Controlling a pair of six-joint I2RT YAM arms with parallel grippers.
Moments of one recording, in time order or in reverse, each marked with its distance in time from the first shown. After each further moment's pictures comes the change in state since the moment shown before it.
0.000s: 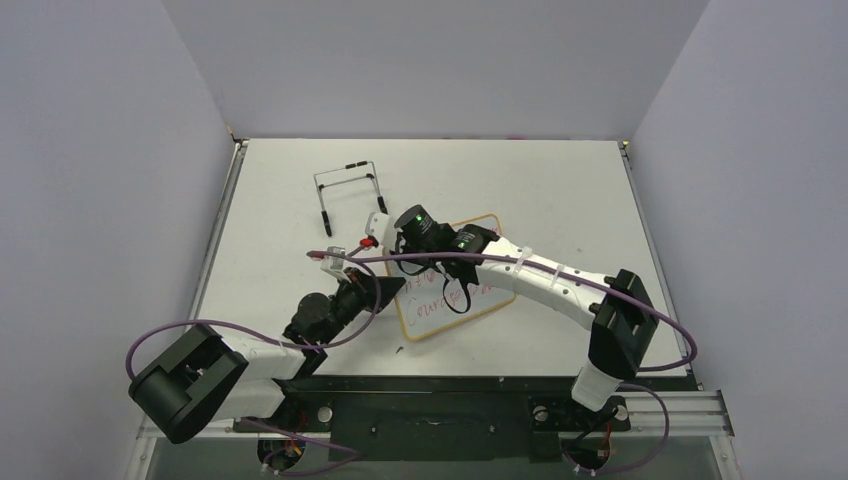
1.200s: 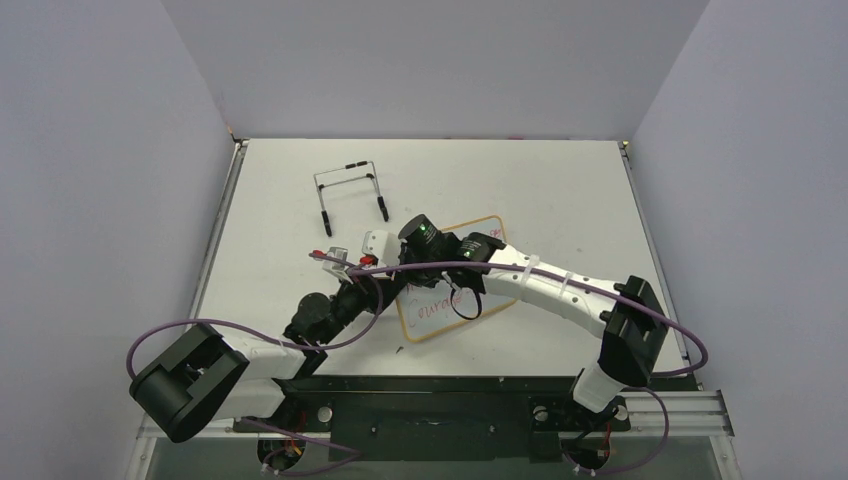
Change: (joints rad) left arm 0.001 0.011 0.000 0.010 0.030 0.023; right arm 0.011 -0.056 -0.068 -0.025 -0.256 0.034
